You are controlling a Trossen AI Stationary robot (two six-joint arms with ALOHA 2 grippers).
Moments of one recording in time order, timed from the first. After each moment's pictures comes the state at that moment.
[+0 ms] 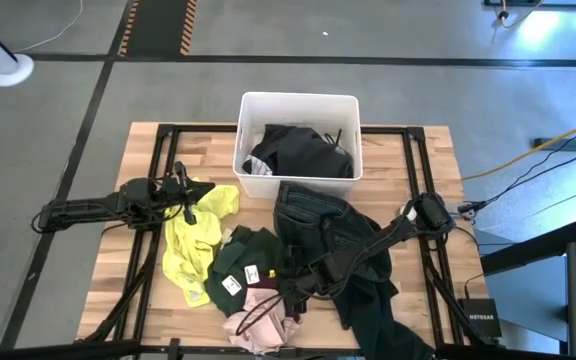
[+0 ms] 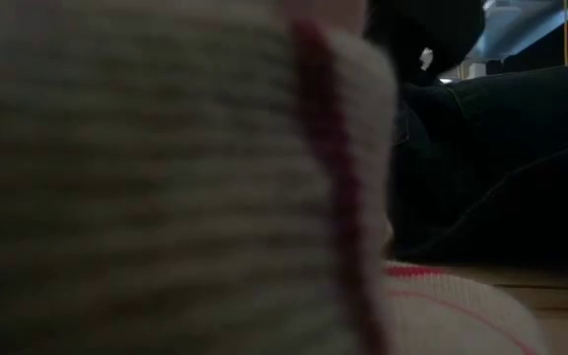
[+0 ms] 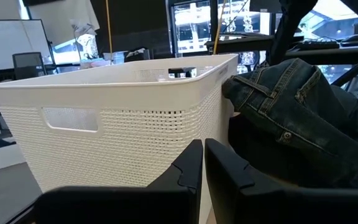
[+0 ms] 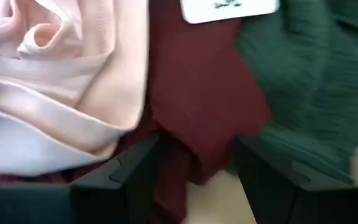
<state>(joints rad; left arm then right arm) 0.10 0.01 0.01 0.05 -0.24 0.10 0.46 2.11 1.48 -0.35 0.29 0.31</state>
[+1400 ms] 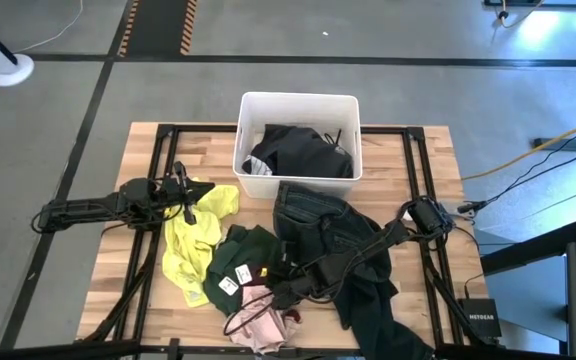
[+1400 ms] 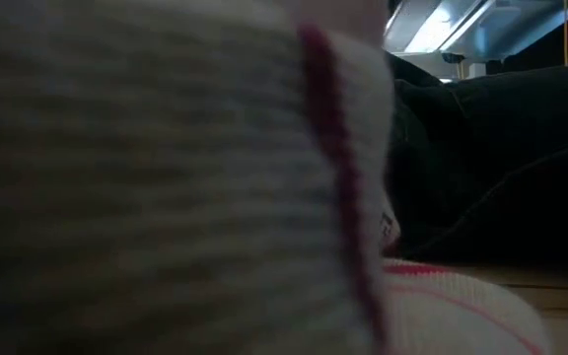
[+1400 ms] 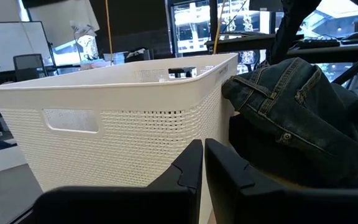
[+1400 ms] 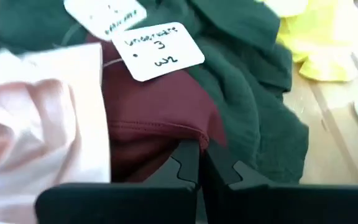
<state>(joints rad) 0.10 0.01 0.01 0.05 -0.24 0.11 0.47 2.16 1.57 -0.27 0.55 0.28</state>
